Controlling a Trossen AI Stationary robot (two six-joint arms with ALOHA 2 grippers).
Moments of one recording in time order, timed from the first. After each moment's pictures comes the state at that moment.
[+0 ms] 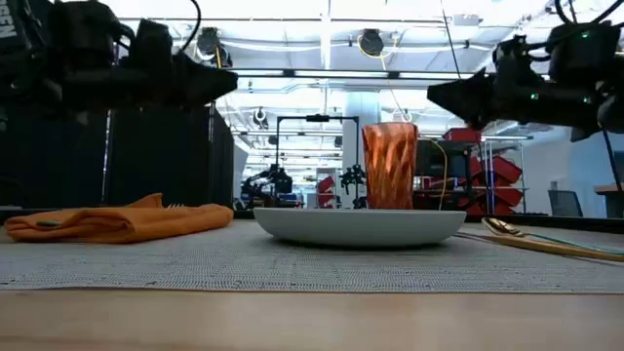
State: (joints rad) left arm 0.24 1.31 0.10 1.42 0.02 0.05; right arm -0.47 1.15 0.01 1.38 -0.20 -0.01
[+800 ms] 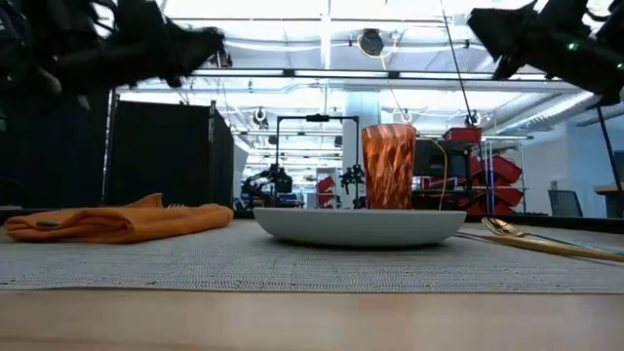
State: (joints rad) left arm 0.26 1.15 0.10 1.54 -0.01 0.12; right arm -0.48 0.64 0.01 1.26 -0.22 0.01
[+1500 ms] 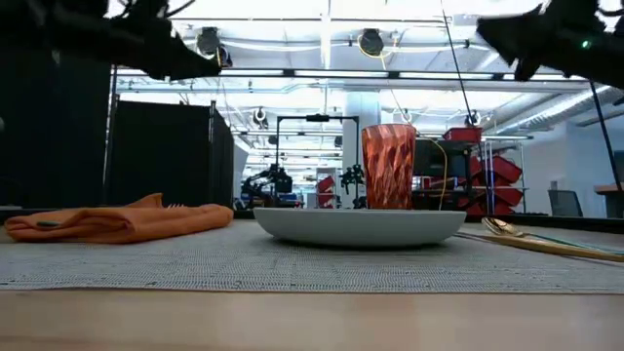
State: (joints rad) left arm 0.26 0.67 0.39 0.15 -0.19 0.24; right arm -0.33 0.32 0.01 0.76 0.06 -0.13
